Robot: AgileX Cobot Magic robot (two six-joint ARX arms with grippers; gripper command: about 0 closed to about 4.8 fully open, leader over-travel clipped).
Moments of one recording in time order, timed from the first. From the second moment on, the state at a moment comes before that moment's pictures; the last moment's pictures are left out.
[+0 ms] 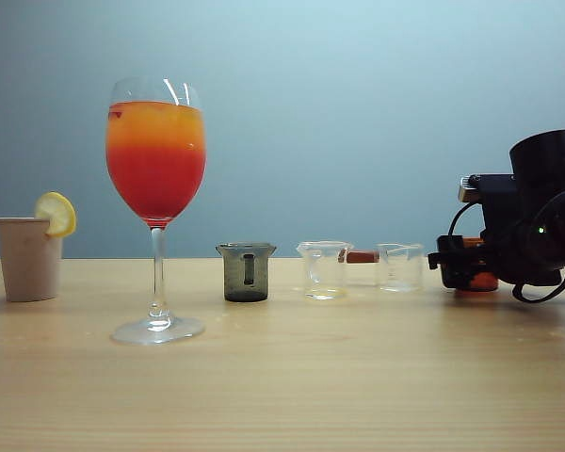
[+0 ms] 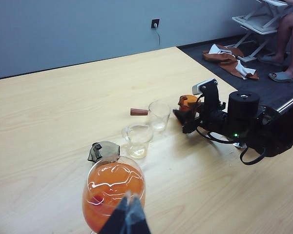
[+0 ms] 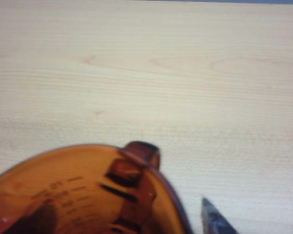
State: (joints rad) left arm -0.51 0.66 1.00 -0.57 0.15 -0.06; right arm 0.14 2.09 0.87 0.97 0.07 0.02
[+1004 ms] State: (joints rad) left arm -0.51 0.66 1.00 -0.57 0.15 -0.06; right arm 0.14 1.94 0.83 0.73 0.07 0.02
